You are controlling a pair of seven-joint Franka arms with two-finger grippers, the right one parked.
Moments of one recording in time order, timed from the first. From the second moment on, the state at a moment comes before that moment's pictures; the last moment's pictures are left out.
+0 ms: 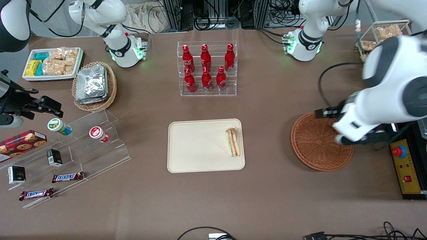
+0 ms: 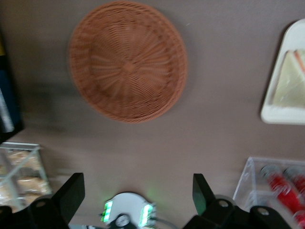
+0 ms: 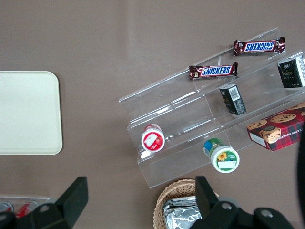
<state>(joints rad) 0.06 0.34 -0.28 -1.21 0.09 1.21 -0.23</state>
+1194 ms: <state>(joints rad) 0.13 -0.02 -0.28 -1.66 0.06 1.42 -0.12</state>
